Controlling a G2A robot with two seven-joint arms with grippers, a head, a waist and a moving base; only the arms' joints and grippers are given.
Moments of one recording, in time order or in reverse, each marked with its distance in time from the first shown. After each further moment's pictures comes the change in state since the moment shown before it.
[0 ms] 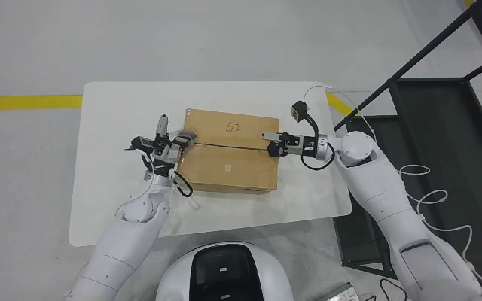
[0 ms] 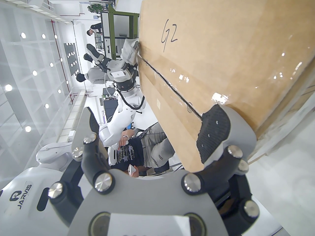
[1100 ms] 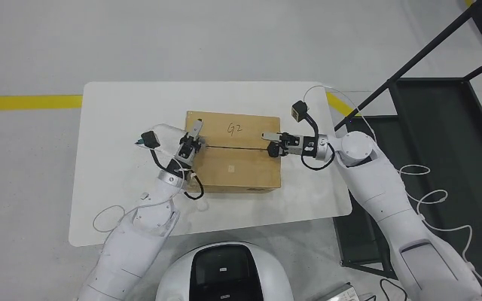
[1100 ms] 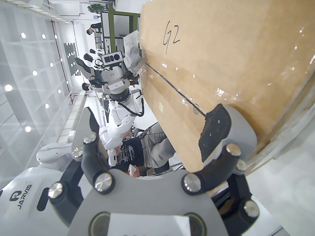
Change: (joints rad) left arm 0.058 -0.034 -0.018 -0.194 0.672 0.276 0.259; right arm 0.000 0.000 0.000 0.000 0.000 0.000 0.000
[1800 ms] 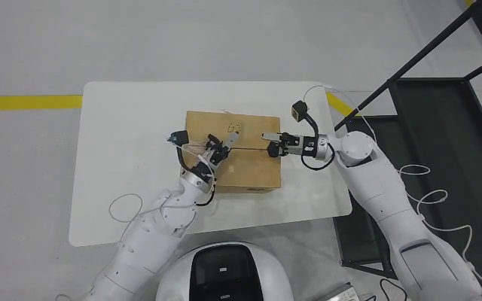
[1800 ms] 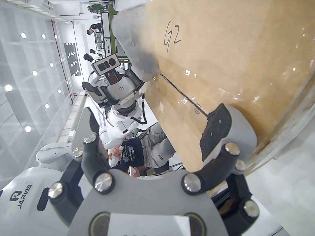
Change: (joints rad) left arm -0.066 -0.049 0.131 0.072 0.326 0.047 0.042; right arm 0.000 0.000 0.000 0.000 0.000 0.000 0.000
